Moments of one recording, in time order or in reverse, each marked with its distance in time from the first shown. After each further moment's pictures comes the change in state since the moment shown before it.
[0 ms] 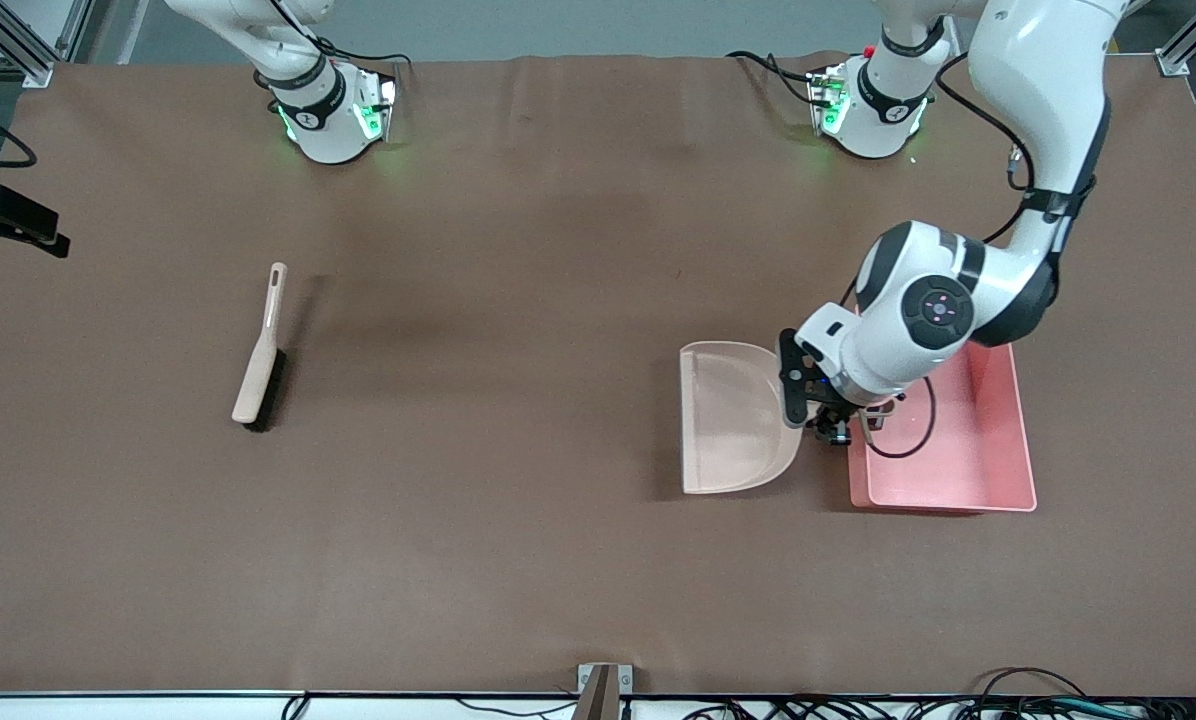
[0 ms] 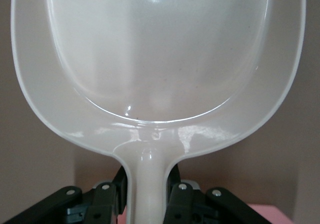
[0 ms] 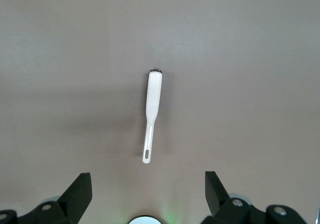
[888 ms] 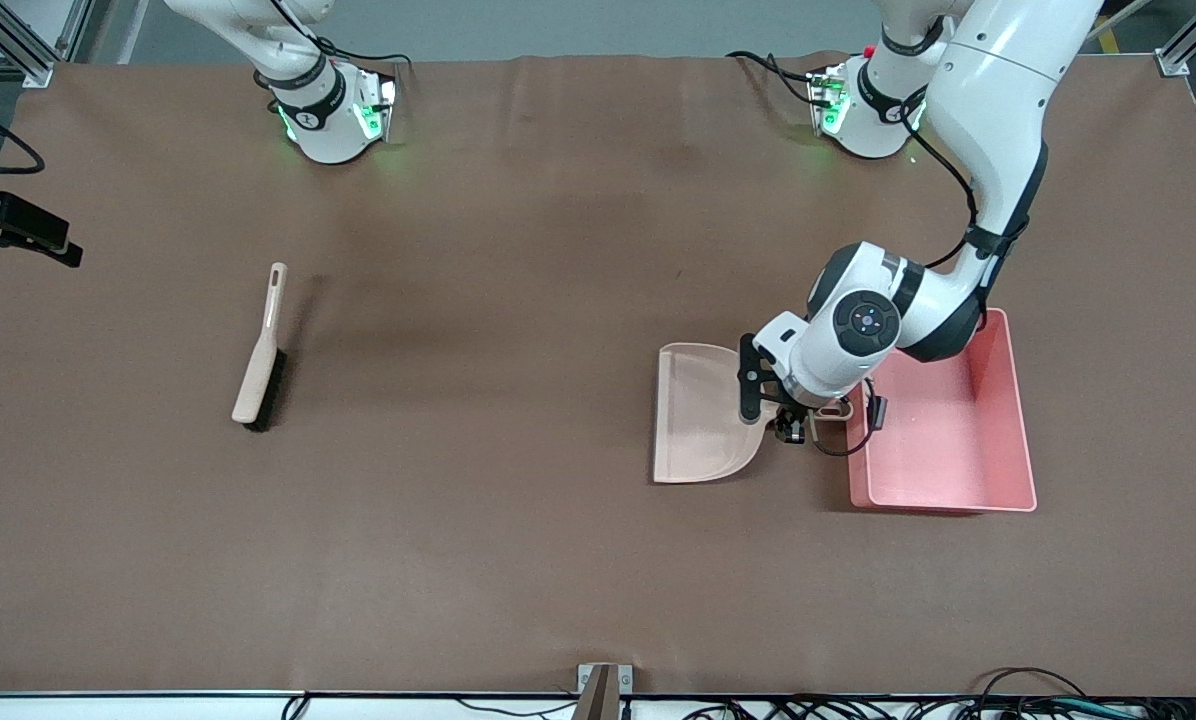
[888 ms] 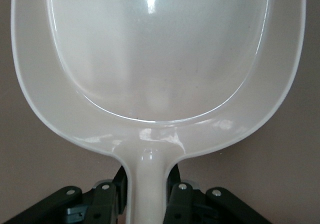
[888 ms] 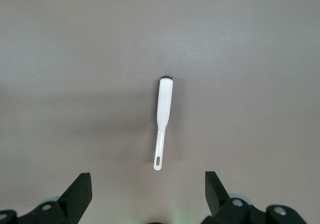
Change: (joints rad) left arm -0.039 0.104 -0.001 -0.018 0.093 0.107 -0.041; right arm -0.003 0.005 -0.010 -0.004 0.052 0.031 0.008
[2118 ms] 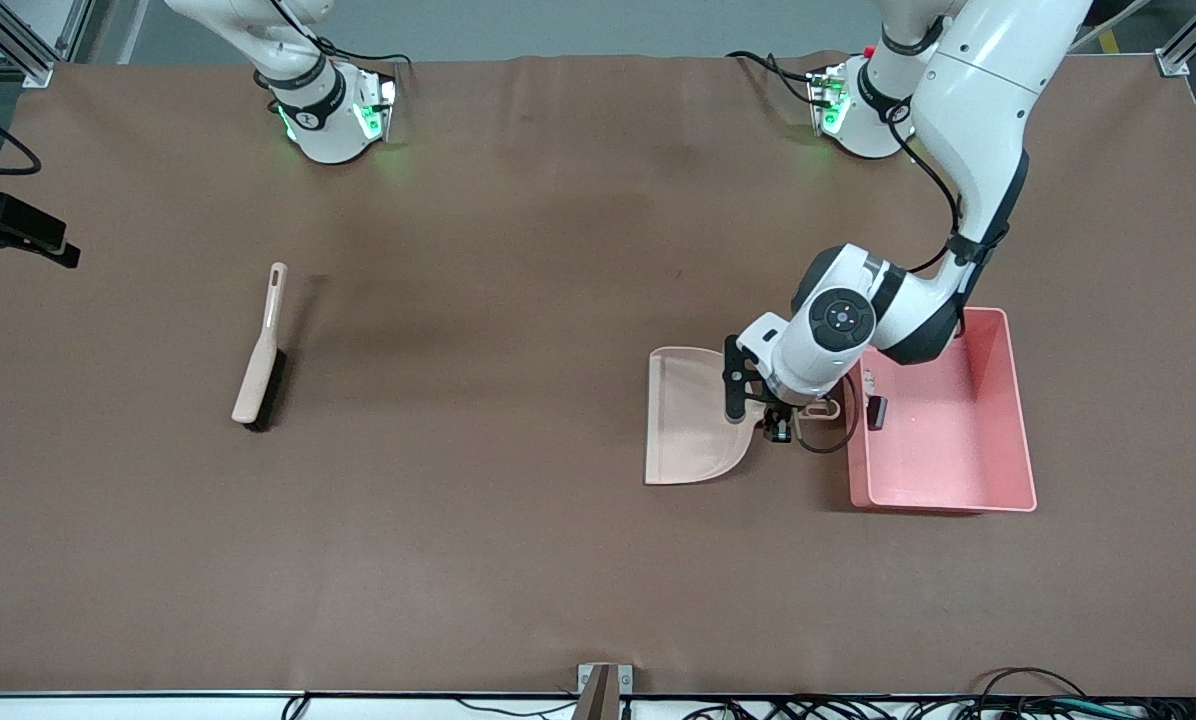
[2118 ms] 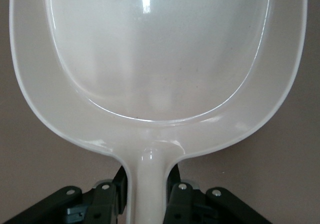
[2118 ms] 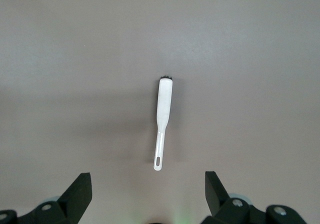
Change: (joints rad) left arm -0.026 0.025 -0.002 0.000 0.039 0.037 -0.071; right arm -0.004 0.000 -0.002 -0.002 0.003 0.002 0.000
